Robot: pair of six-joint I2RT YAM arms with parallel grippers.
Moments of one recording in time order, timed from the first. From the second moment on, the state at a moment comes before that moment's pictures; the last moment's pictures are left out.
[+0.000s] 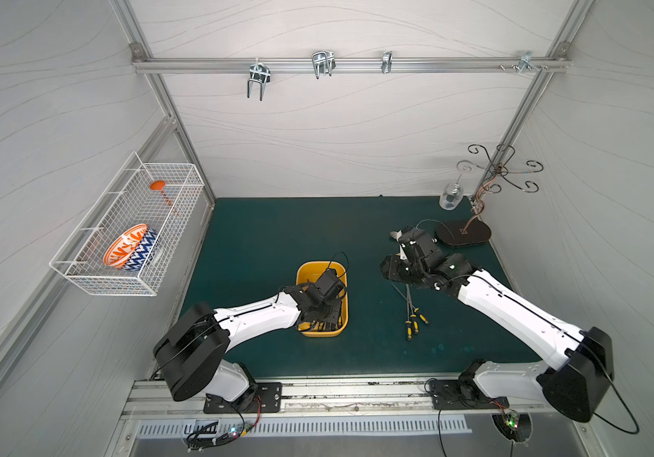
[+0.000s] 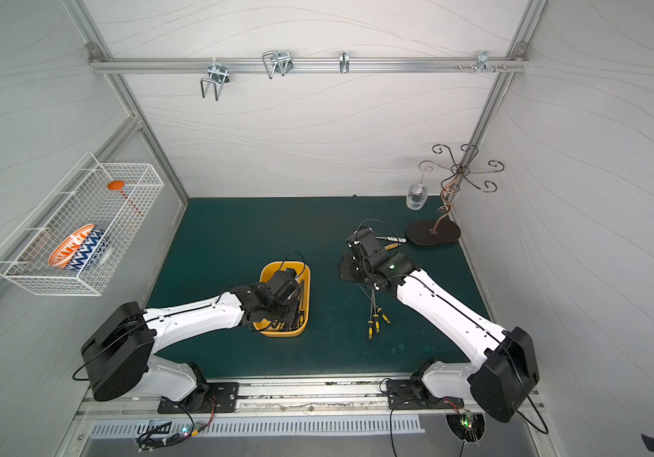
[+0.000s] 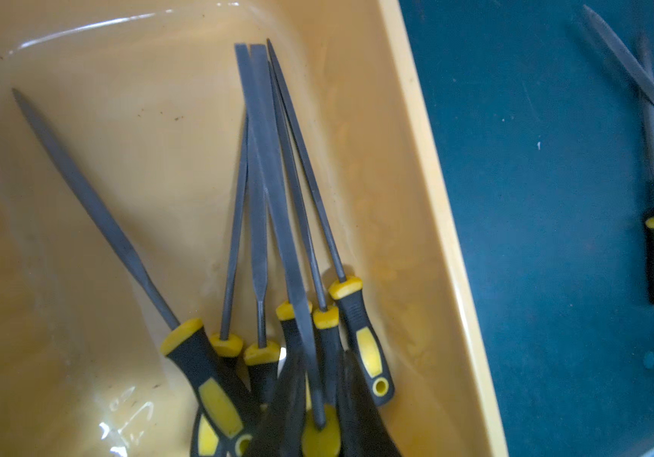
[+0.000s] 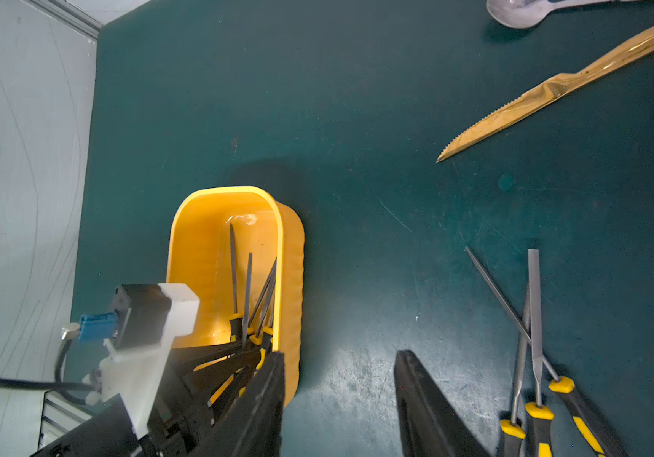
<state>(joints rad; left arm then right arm) -0.83 1.46 0.79 -0.45 -0.06 -0.57 0.72 1.28 1.09 -0.68 0.03 0.69</state>
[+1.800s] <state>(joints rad) -0.82 1.48 0.81 -0.48 -0.05 -0.59 0.72 1.30 1.00 -0.70 -0.04 0.74</state>
